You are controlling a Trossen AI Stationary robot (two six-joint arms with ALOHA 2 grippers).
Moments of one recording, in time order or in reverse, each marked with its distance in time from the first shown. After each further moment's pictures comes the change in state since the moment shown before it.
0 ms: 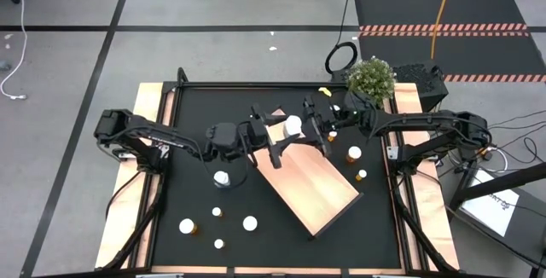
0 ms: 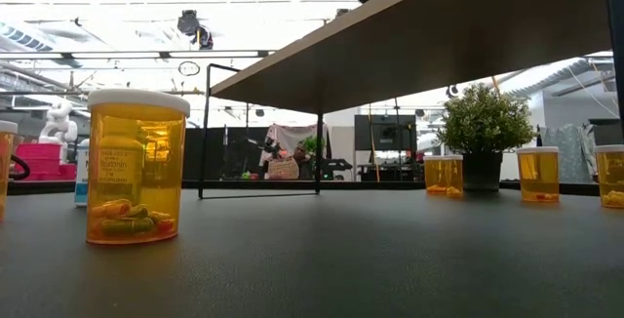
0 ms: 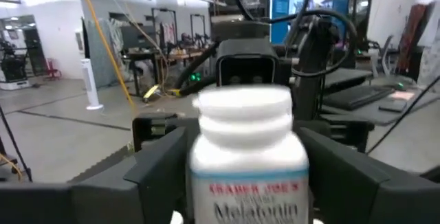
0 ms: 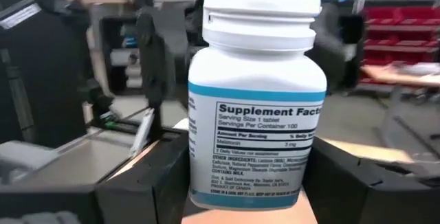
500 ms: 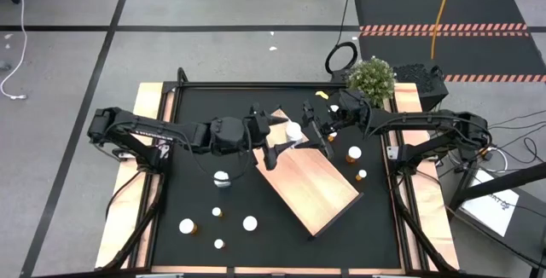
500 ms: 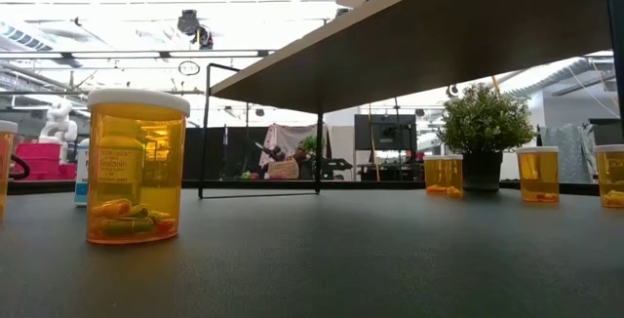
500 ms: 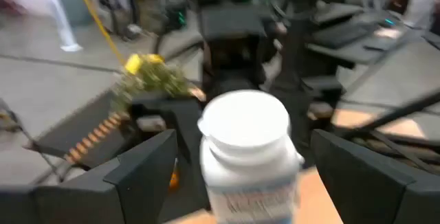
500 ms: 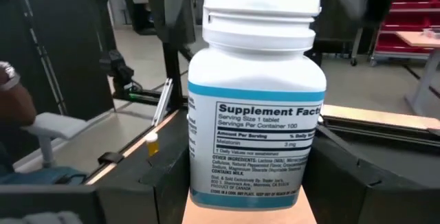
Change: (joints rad) left arm 0.003 -0.067 0.143 -0.521 0.084 -0.153; right arm -0.025 -0.001 -0.001 -0.144 -0.090 -0.044
